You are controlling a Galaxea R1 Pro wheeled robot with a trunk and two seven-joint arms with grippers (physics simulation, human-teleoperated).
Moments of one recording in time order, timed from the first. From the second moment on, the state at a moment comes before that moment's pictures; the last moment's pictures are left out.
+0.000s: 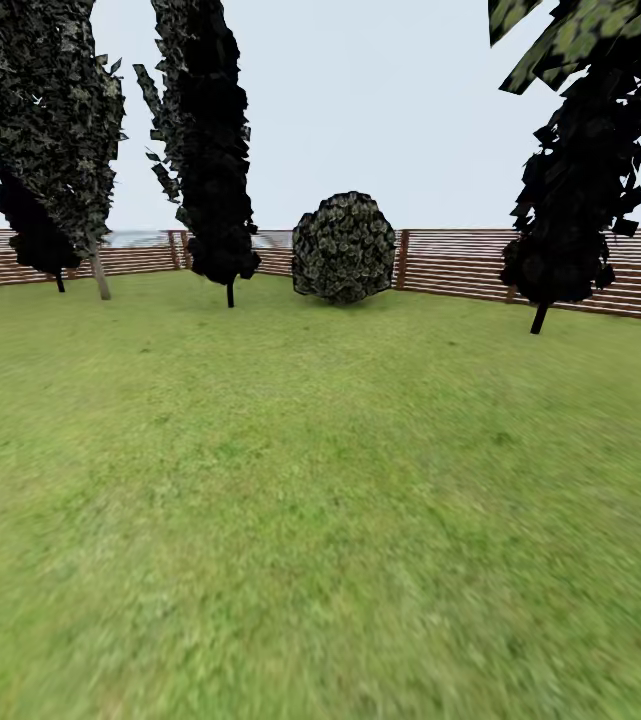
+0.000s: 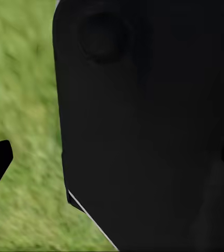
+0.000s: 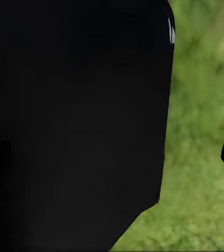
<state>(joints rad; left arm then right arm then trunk) 0.00 0.00 0.00 0.00 0.00 0.00 0.00 0.00 0.00 0.00 0.00 0.00 0.00 0.00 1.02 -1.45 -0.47</state>
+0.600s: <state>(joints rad) -0.01 0.03 0.00 0.00 0.00 0.00 0.00 0.00 0.01 0.00 0.00 0.01 -0.02 0.00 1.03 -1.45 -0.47</state>
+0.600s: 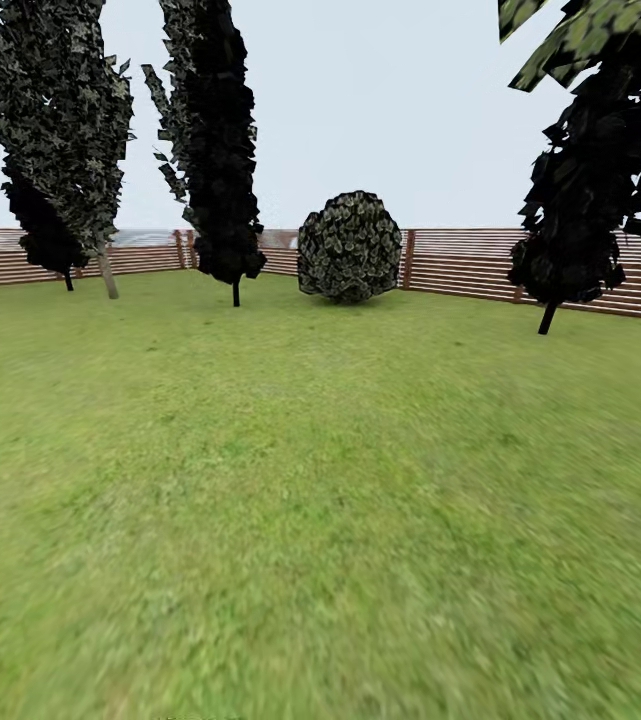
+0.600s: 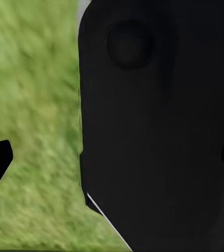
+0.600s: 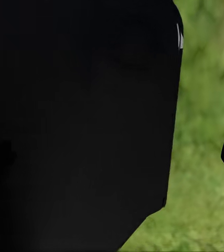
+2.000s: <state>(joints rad) -0.01 0.03 0.00 0.00 0.01 0.01 0.00 0.00 0.01 0.01 0.00 0.02 -0.07 0.00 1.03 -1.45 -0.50</state>
